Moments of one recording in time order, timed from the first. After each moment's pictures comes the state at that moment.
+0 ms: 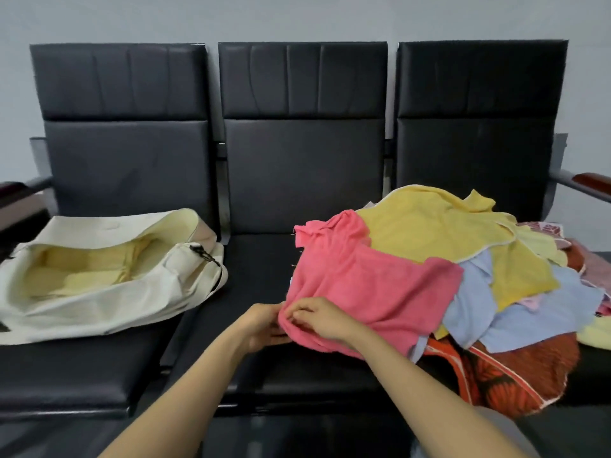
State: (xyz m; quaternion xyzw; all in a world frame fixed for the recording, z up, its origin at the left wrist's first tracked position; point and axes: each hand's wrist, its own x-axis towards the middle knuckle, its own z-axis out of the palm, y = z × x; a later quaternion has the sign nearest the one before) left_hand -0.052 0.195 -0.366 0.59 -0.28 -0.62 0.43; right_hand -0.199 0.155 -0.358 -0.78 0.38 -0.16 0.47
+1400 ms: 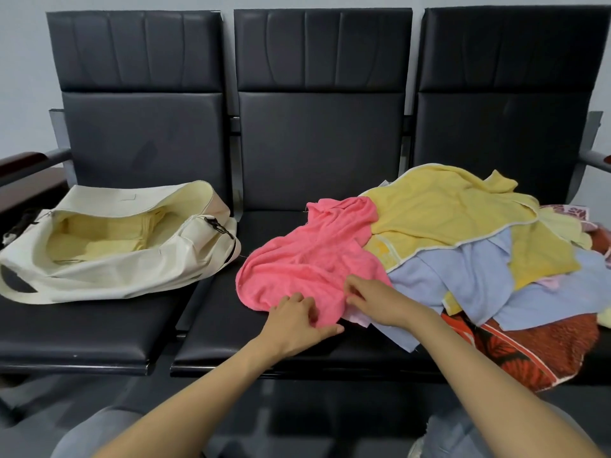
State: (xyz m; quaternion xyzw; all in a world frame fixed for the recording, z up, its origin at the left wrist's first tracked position) left_hand -0.089 0.239 -0.393 0.72 -0.67 -0.12 0.17; right_hand -0.266 0.152 -0.355 -0.88 0.40 -0.05 0.25
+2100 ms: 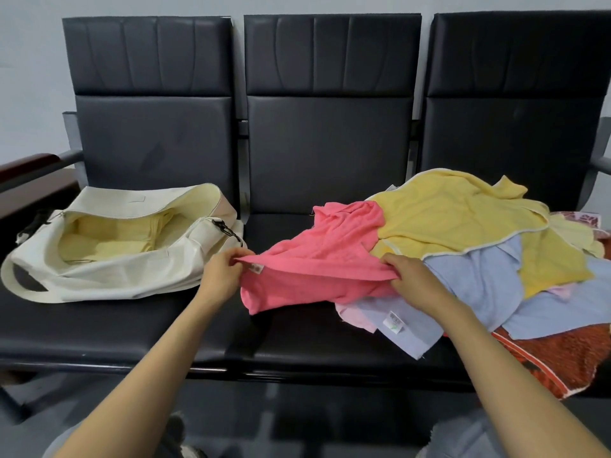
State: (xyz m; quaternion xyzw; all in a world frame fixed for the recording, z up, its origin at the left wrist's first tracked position) left_hand 0.018 0.234 -0.335 0.73 -0.47 -0.18 0.47; right_hand -0.296 0.130 -0.331 -0.85 0.45 -0.21 0.19
